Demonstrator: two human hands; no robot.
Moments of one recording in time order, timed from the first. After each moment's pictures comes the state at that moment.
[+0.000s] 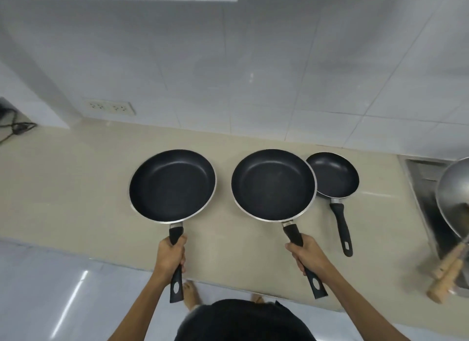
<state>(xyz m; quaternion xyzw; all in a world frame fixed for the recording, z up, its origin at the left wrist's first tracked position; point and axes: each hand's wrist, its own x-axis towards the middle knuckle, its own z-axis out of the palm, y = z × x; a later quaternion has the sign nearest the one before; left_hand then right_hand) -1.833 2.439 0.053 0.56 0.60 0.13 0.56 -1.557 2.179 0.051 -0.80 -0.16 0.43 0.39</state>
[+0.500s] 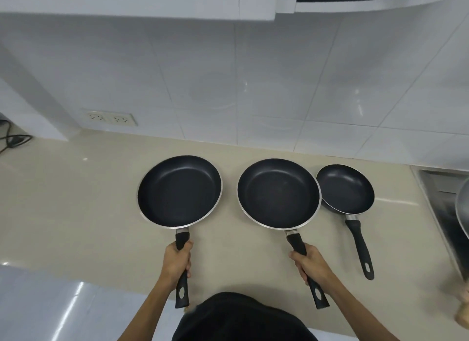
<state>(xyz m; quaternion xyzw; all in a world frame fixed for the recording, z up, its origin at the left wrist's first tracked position) -1.815 2.500 0.037 0.56 0.59 0.10 0.58 -1.554 2.228 0.032 -0.79 -0.14 0.44 0.40</state>
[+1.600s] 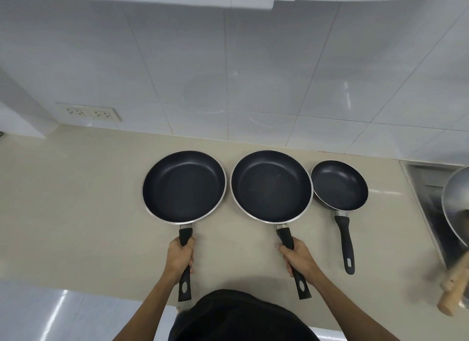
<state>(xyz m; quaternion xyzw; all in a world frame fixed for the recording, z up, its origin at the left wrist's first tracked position) -1.782 2.508 0.001 0.57 0.58 0.07 0.58 -1.550 2.255 0.020 -0.81 -0.08 0.44 0.38</state>
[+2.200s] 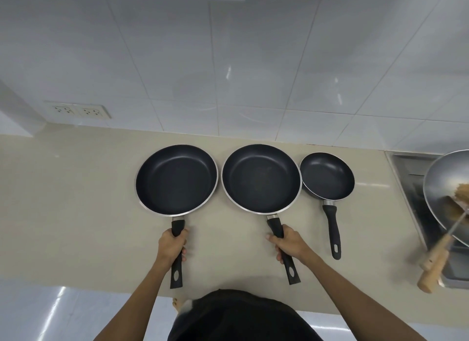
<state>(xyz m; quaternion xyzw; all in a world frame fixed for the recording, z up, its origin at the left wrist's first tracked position) -1.778 2.514 0.011 0.58 0.58 0.05 0.57 -1.539 2.254 0.032 -0.81 -0.10 0.47 0.34</state>
